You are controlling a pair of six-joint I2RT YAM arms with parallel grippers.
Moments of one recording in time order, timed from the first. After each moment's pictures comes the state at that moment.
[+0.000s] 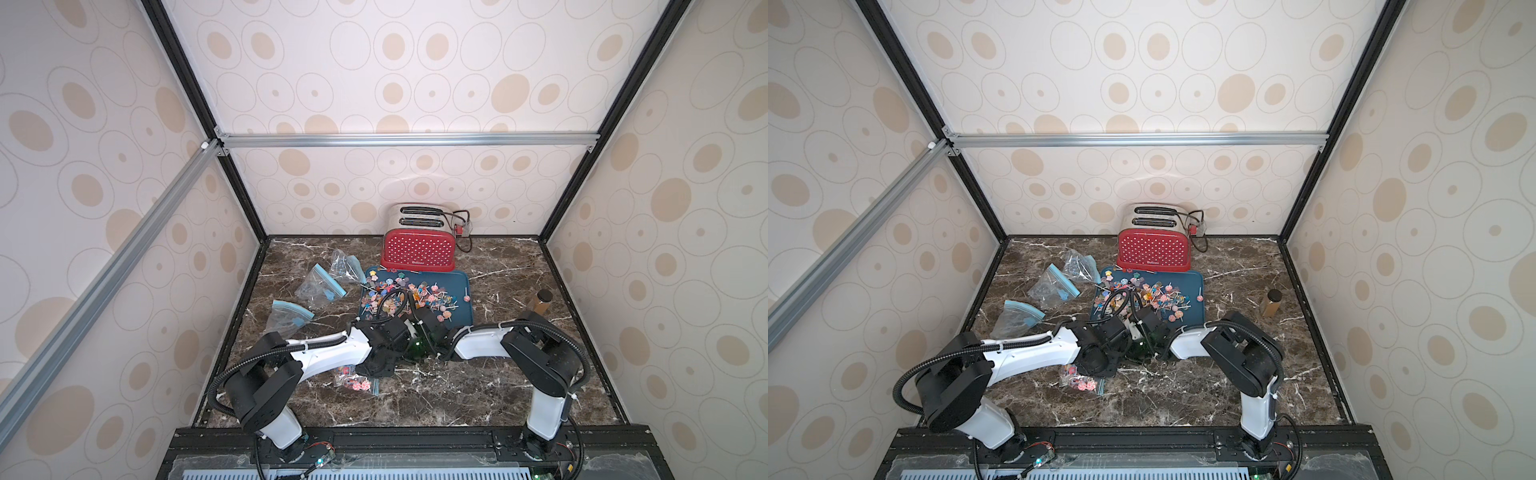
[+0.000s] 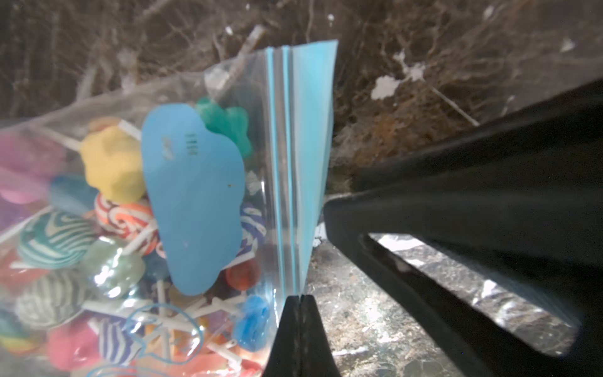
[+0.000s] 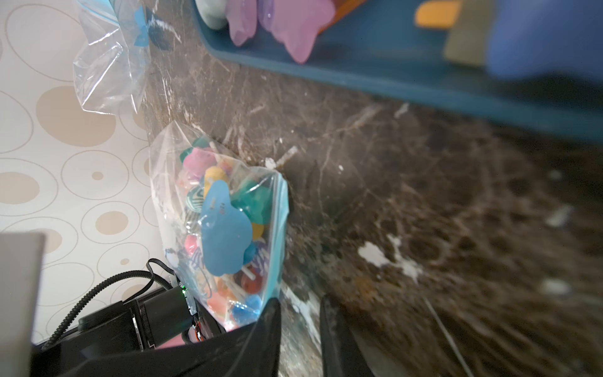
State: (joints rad) left arm -0.89 1.59 0.92 -0.78 -0.07 -0.75; right arm 0.82 1.87 0.87 0.16 -0.52 0.94
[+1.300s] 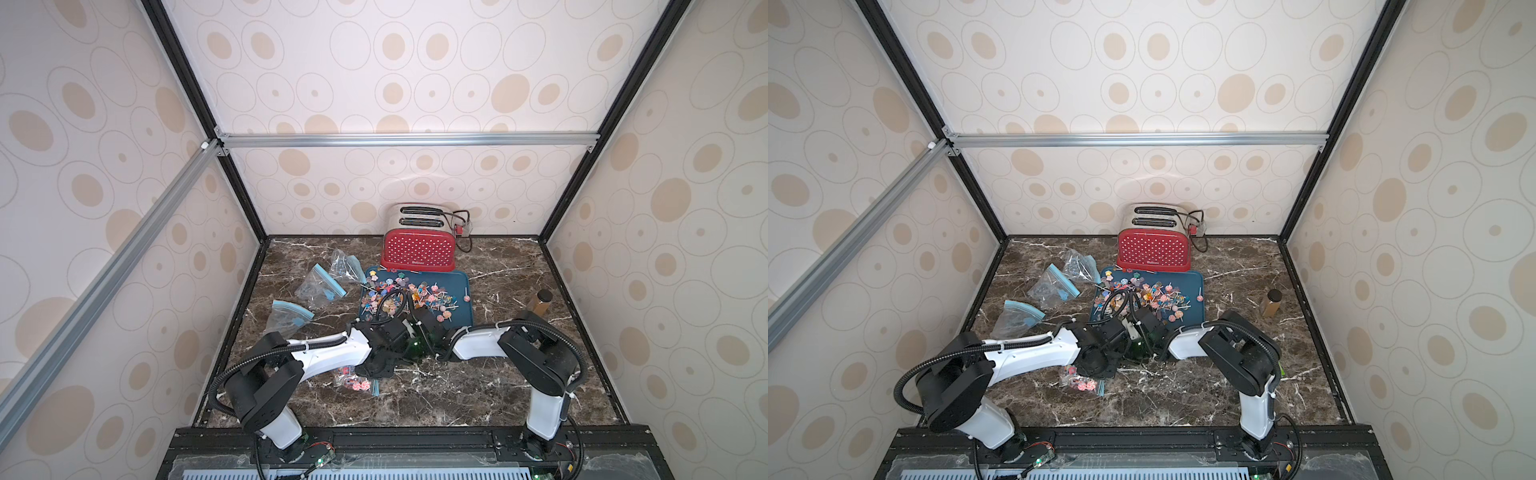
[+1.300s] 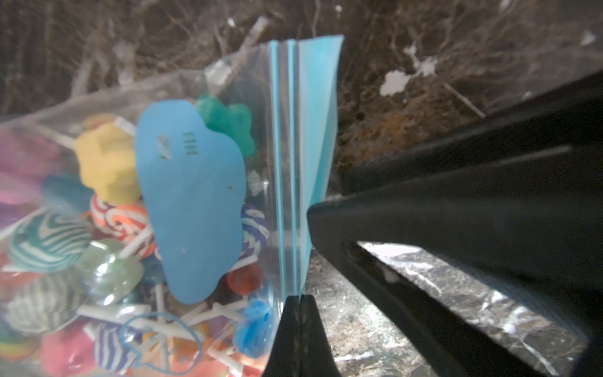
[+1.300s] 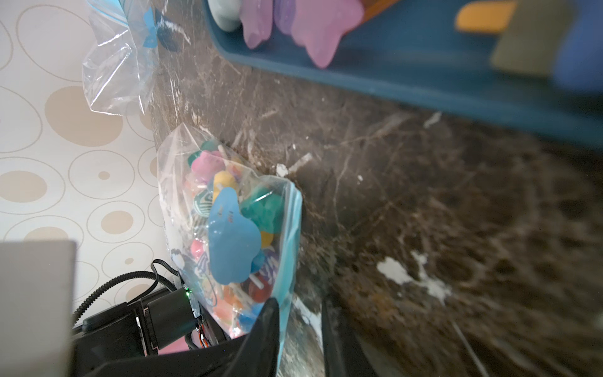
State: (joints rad) left arm -0.89 1.59 0.91 -0.76 -0.07 -0.75; right arm 0.83 1.88 0.87 0.18 -0.52 0.95
